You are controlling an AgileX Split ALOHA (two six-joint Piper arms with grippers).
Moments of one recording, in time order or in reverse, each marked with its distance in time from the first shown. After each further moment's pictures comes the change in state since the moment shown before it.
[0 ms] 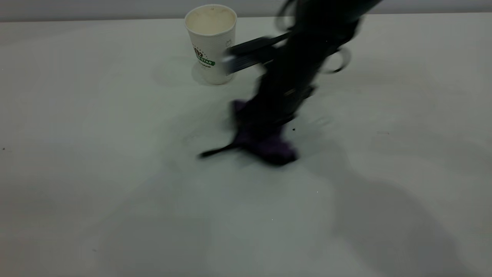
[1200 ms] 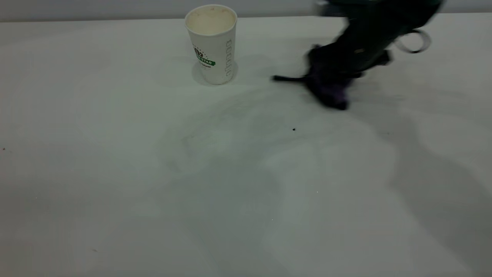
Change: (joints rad) left arm 0.000 0.000 0.000 0.000 0.000 -0.001; right arm -0.419 0.035 -0.030 0.145 -0.132 -0.001
